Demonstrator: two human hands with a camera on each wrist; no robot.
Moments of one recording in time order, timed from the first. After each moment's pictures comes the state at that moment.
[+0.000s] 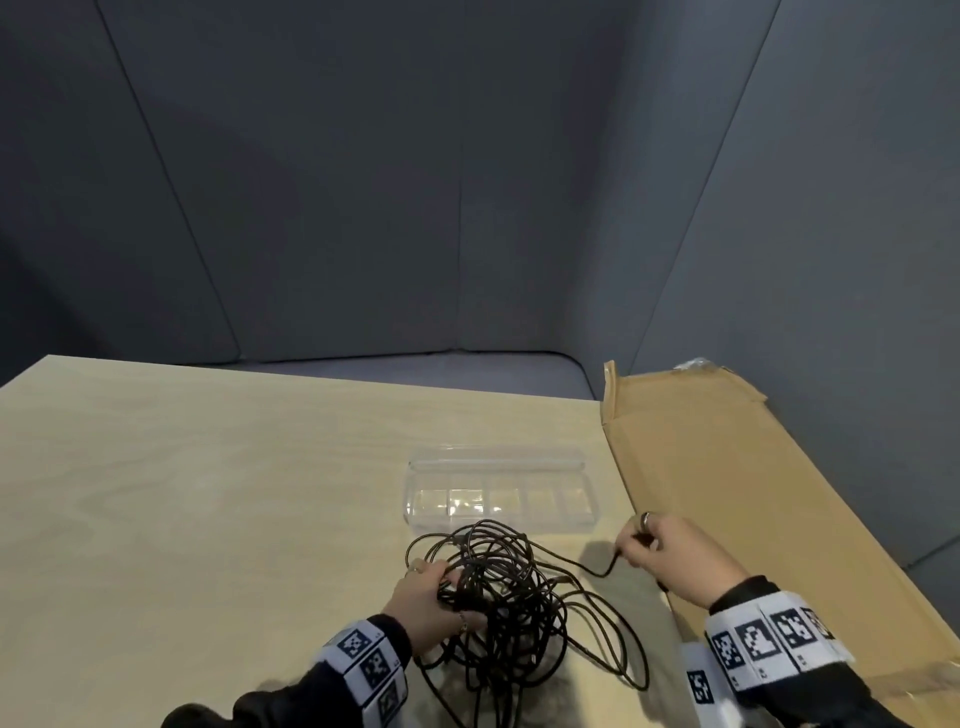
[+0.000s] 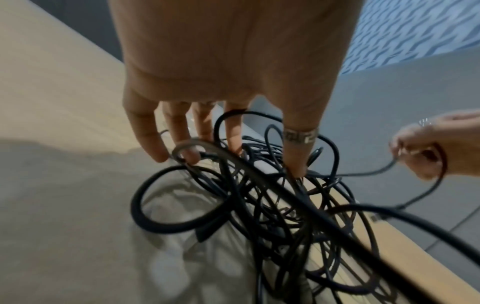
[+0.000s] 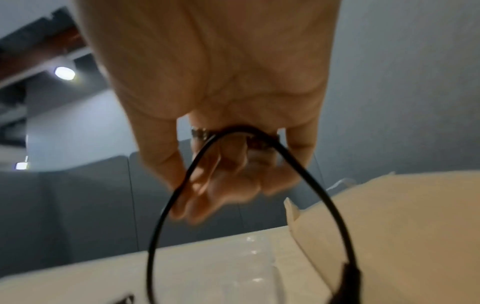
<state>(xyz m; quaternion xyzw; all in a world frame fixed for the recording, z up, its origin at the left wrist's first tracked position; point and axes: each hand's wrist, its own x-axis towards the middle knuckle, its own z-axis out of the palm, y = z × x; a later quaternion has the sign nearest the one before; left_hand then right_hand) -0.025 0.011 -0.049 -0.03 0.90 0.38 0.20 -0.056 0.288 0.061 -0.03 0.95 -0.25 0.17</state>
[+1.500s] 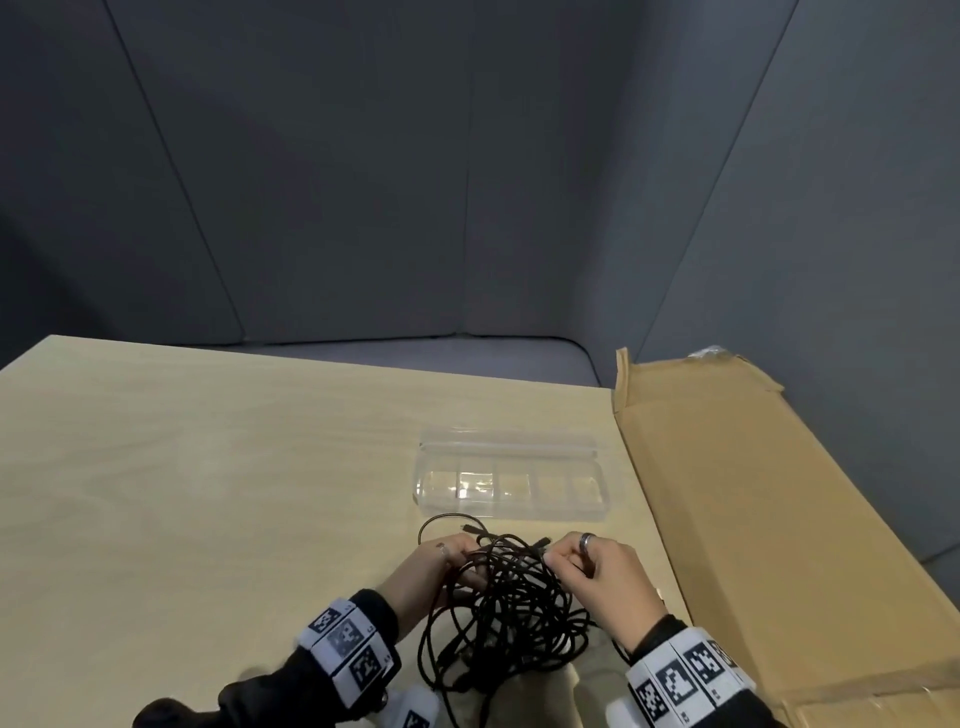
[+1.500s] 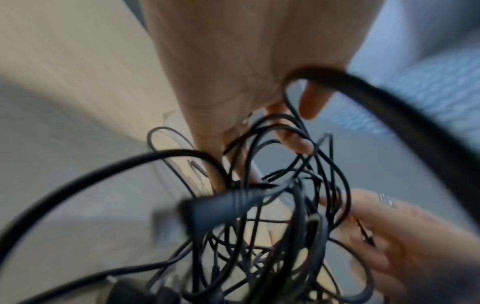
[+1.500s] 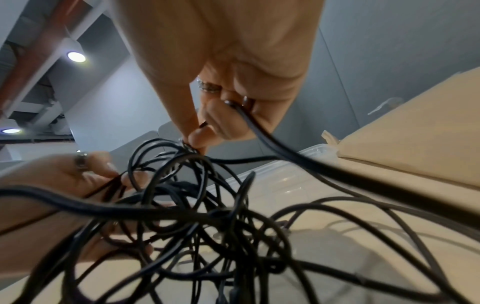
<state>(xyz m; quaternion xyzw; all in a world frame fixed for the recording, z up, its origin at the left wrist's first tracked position) -0.025 0.012 0.009 -0.08 0.64 0.70 0.29 -0.028 0.217 0.016 -0.06 0.90 -0.43 0.09</state>
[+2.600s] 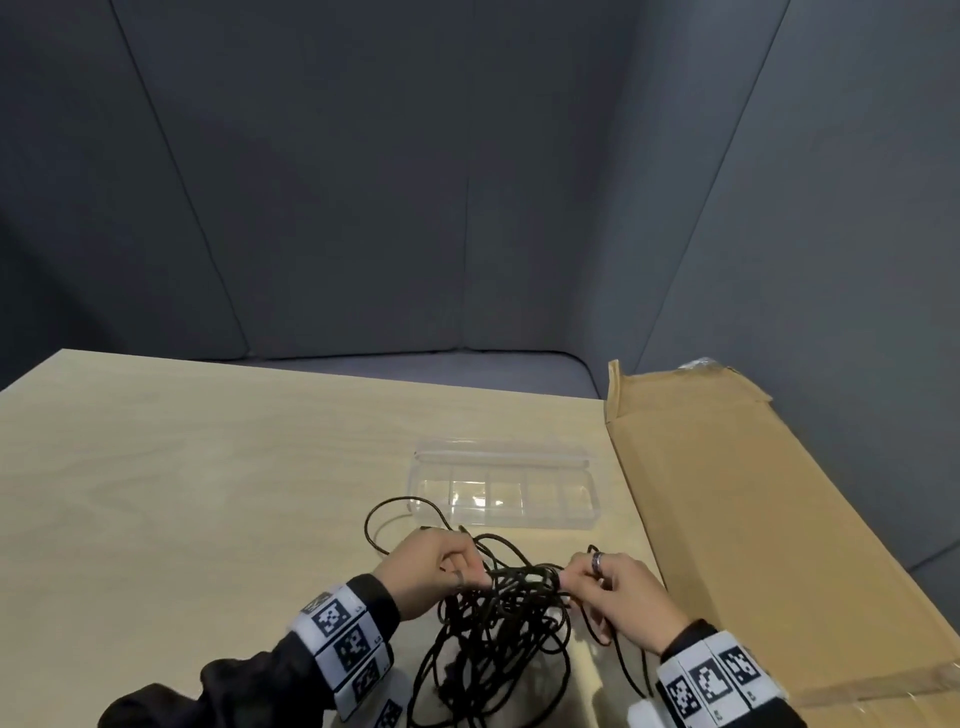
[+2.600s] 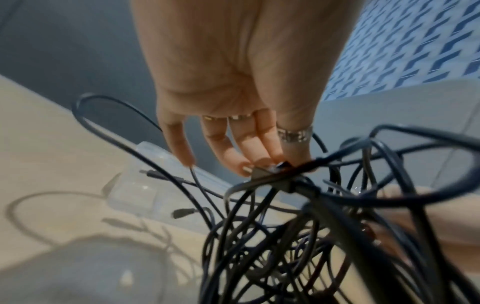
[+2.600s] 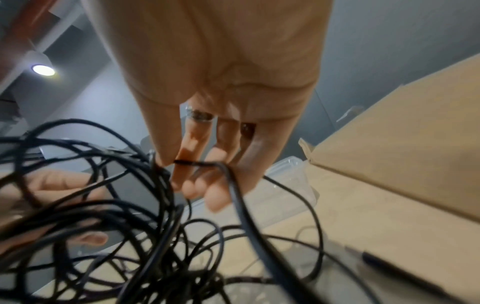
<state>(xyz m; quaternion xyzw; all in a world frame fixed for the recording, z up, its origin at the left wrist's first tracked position) -0.026 0.008 0.023 0.11 0.85 0.49 0.16 -0.025 0.254 0.023 -0.06 0.86 -0.46 0.21</state>
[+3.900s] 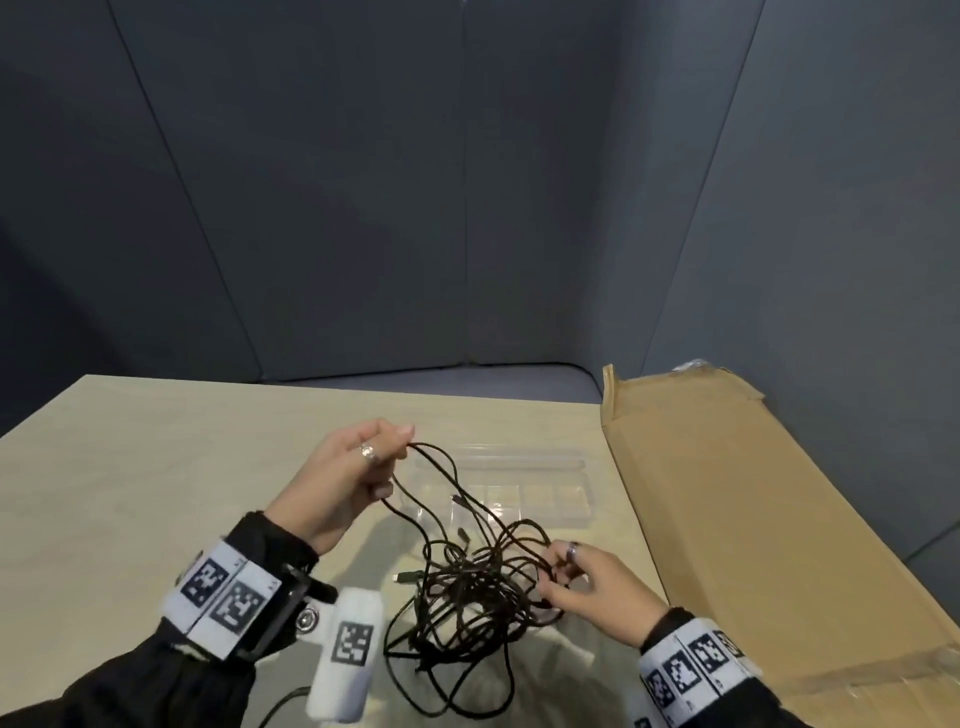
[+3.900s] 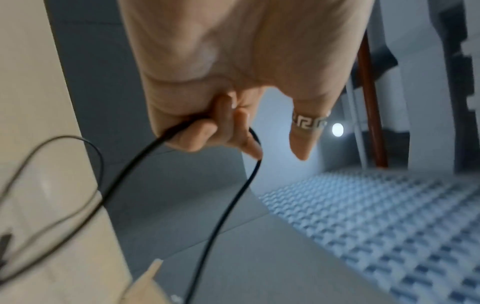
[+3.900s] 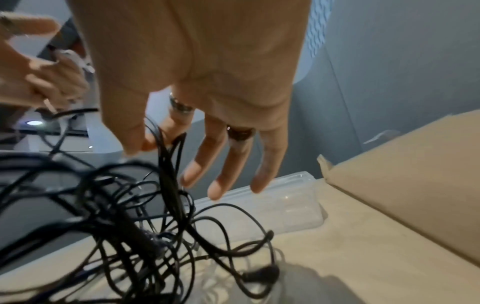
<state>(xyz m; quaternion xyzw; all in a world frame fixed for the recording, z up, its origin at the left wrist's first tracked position) -0.014 -0.019 0.139 -0.03 0.64 0.77 0.02 -0.020 0.250 0.026 -0.18 0.89 -0.39 0.17</state>
